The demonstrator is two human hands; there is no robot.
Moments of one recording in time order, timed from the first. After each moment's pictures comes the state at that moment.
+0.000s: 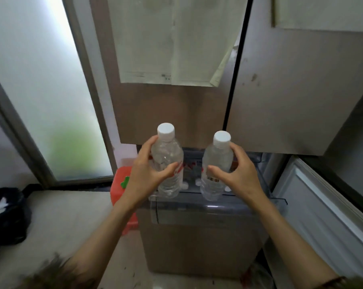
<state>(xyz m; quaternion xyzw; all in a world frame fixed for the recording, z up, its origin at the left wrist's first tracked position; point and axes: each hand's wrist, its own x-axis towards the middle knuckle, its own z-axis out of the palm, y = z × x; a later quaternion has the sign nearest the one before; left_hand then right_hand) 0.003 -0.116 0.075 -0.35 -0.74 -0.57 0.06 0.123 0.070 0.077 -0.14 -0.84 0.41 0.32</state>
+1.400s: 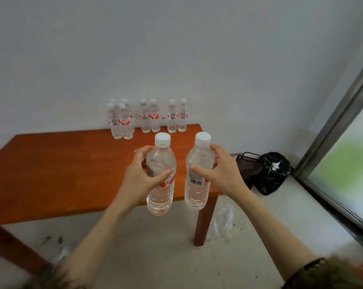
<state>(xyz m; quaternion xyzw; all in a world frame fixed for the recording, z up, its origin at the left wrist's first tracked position) 0.325 -0.996 0.048 0.25 -0.79 -0.46 0.32 0.165 -0.862 0.059 0.42 -0.79 0.44 -0.06</state>
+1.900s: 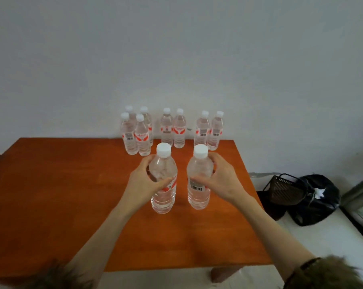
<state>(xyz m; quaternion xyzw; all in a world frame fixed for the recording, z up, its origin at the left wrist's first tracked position) 0.203 -1.239 0.004 0.38 -0.77 -0.44 0.26 0.037 -1.124 0.023 0.46 -0.79 0.39 -0.15</state>
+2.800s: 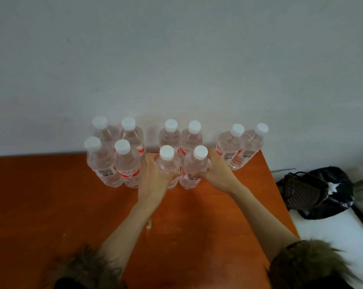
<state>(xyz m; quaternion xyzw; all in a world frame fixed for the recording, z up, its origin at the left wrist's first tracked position) 0.012 -1.504 -0.108 0.47 -0.74 -0.42 0.24 -0.126 -1.407 -0.074 0.41 -0.80 0.34 -0.28</state>
